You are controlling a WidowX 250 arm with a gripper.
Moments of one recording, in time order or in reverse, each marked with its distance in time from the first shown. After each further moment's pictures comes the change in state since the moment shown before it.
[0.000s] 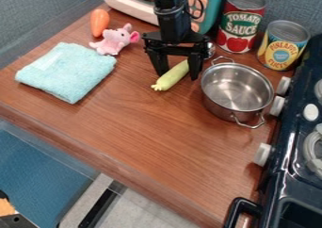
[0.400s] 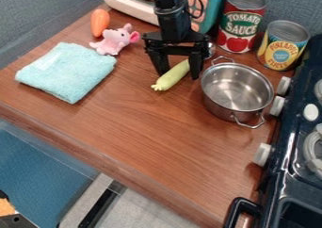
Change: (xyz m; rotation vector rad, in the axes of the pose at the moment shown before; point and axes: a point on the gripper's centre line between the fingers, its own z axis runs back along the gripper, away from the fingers) arm 0.000 -0.001 0.001 -0.024 0.000 0.032
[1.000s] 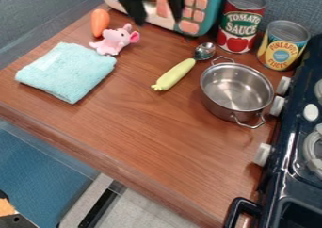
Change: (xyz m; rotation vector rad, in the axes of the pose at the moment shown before) arm 0.001 0.025 0.112 -0.061 -0.232 0.107
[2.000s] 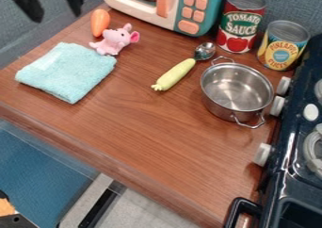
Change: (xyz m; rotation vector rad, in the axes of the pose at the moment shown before) arm -0.041 0.115 0.043 0.227 -0.048 0.227
